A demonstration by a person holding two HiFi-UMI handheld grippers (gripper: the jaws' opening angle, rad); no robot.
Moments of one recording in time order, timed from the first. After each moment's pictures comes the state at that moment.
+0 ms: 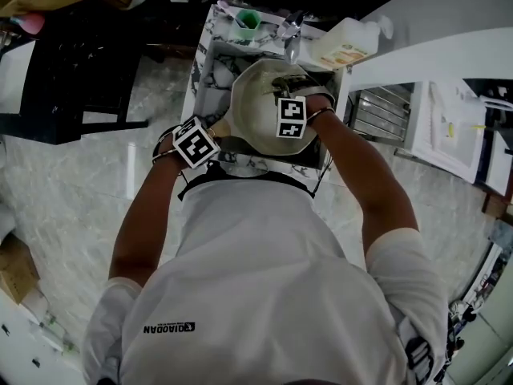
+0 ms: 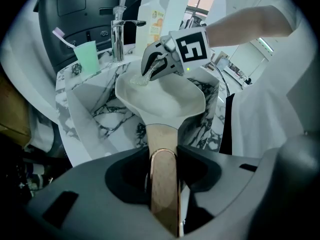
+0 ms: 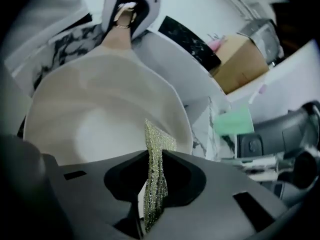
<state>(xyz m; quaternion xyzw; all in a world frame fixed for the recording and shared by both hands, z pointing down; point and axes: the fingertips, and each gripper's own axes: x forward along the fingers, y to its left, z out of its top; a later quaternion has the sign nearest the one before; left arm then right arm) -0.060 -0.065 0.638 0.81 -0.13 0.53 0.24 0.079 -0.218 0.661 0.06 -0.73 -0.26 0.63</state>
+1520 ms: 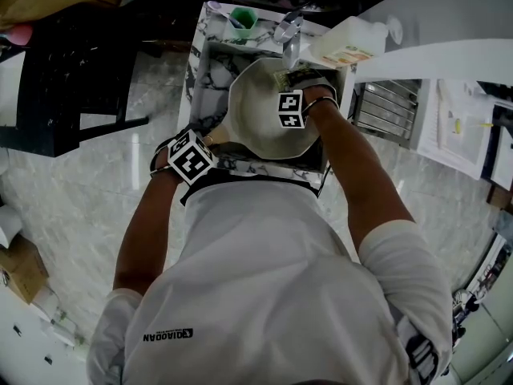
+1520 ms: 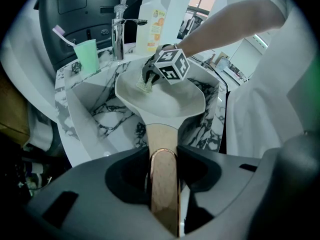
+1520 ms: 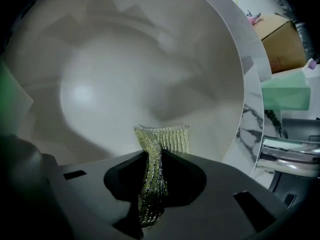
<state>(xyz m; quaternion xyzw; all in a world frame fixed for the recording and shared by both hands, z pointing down) -0.059 -0.071 0.634 0.81 -0.13 0.53 0.24 0.143 -0.252 0.746 -0.01 -0.61 -0.28 0.74</state>
